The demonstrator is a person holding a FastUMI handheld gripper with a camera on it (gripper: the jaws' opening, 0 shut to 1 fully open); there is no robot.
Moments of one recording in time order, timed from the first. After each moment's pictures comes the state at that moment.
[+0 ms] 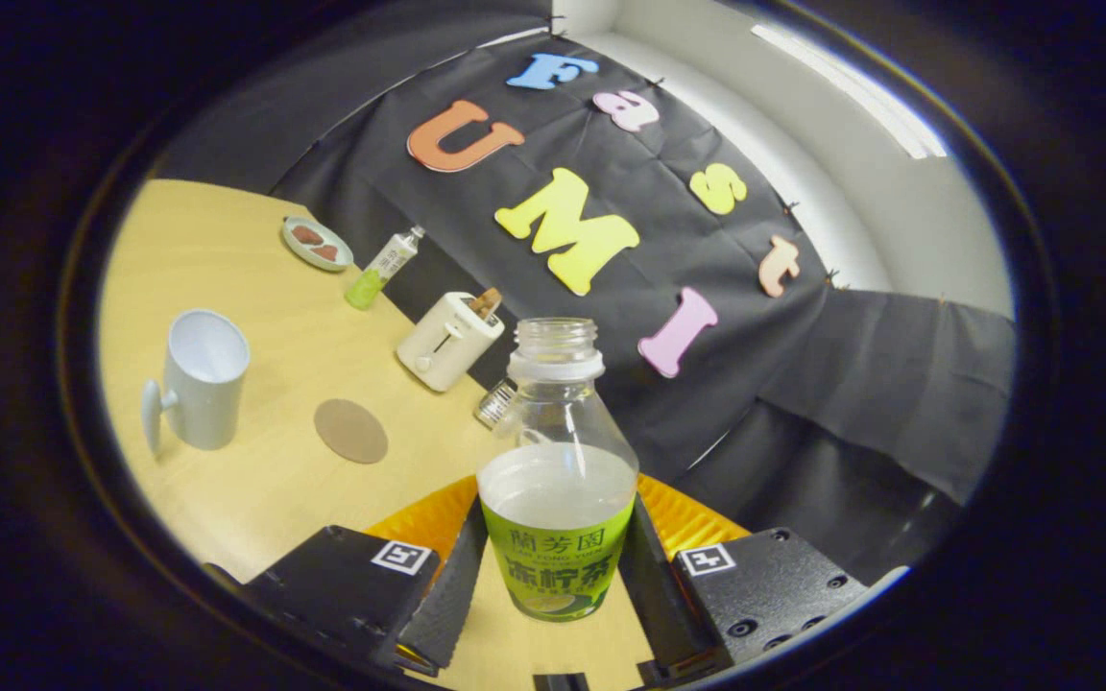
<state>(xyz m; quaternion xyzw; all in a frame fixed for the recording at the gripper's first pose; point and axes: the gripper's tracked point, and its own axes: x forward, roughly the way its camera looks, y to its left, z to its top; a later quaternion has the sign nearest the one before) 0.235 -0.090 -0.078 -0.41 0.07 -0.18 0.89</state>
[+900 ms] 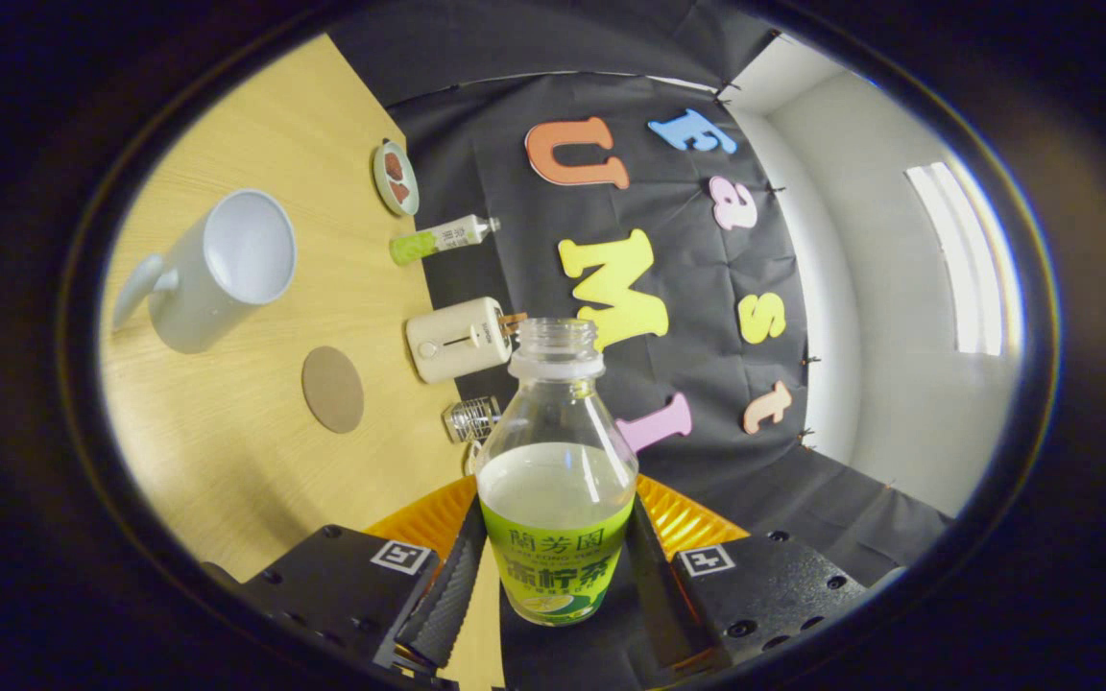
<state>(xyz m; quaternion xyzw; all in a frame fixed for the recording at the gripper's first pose) 0.257 -0.036 -0.071 -0.61 0.02 -0.19 0.77</state>
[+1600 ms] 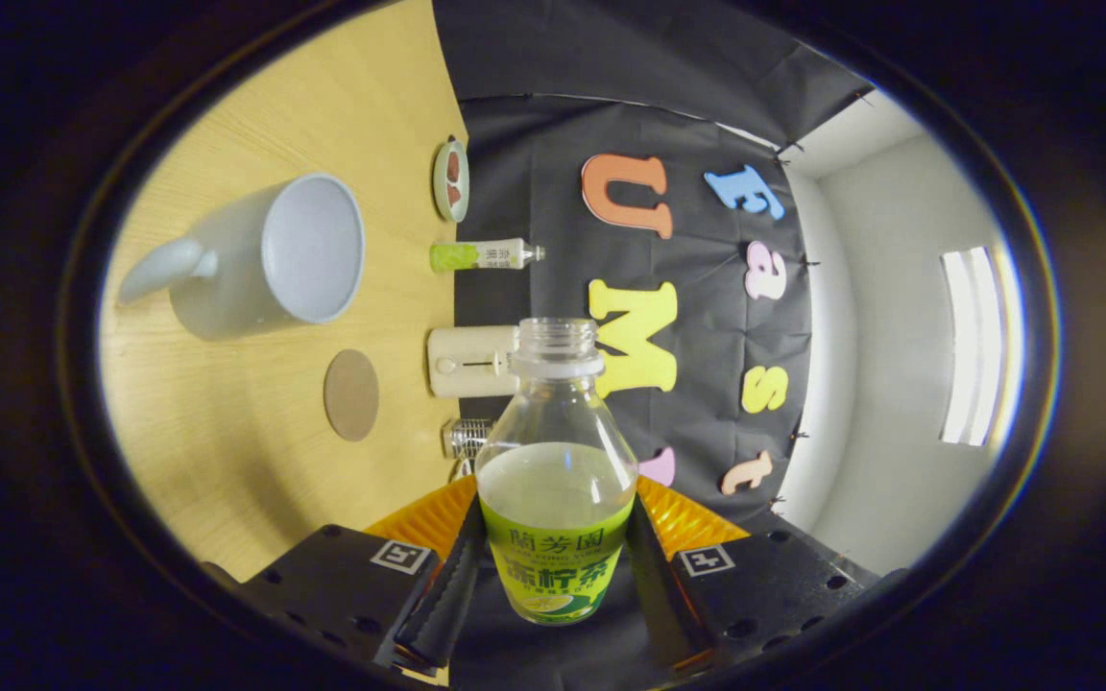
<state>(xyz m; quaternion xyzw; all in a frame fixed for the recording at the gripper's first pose) 0.270 0.008 -0.083 -0.70 -0.01 -0.18 0.69</state>
